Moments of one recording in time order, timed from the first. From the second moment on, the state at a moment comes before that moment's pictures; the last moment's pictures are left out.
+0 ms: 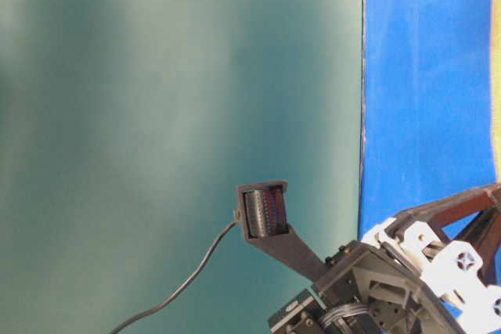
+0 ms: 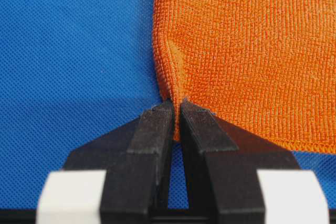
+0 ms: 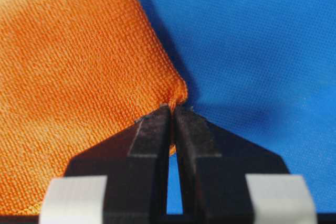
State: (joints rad) left arm 0.04 0.24 0.66 -0.03 -0.07 0.00; right arm -0.04 -0.37 1.20 -0.33 0.28 0.73
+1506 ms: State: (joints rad) left arm 0.00 -0.06 0.56 -0.03 0.14 0.02; right arm -0.17 -0.79 1.12 -0.47 0.56 0.73
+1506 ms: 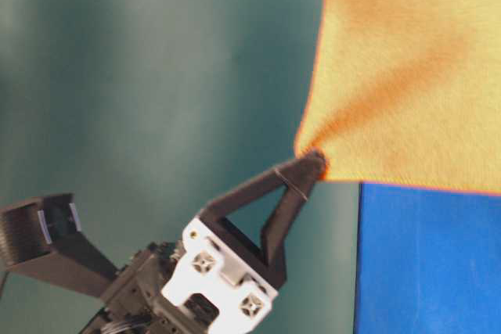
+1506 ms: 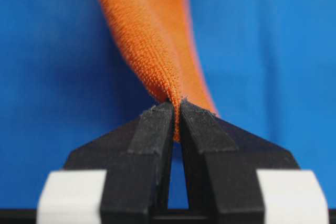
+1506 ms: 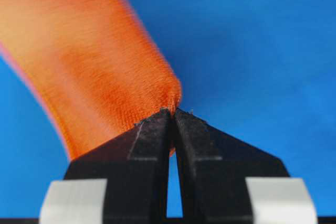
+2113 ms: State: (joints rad) left arm -0.08 0.18 0.32 -0.03 -0.04 0.21; right arm -0.51 -0.38 0.88 -0.67 0.26 0.71
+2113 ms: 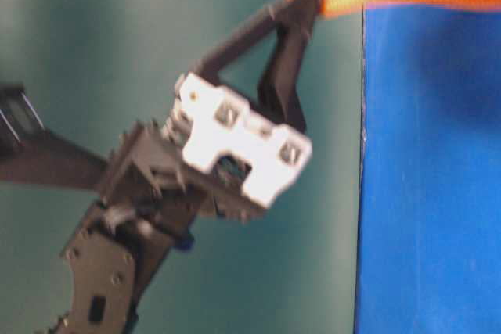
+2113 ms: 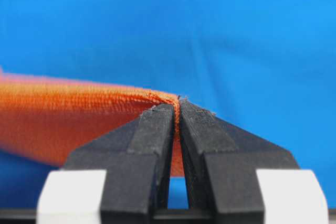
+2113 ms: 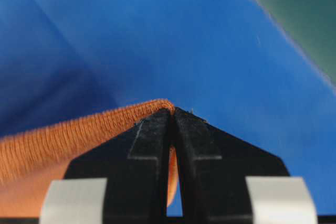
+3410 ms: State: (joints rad) left arm -0.11 0.46 0.08 -0.03 -0.09 0.15; right arm -0.48 -0.28 0.87 -0.70 0.16 0.71
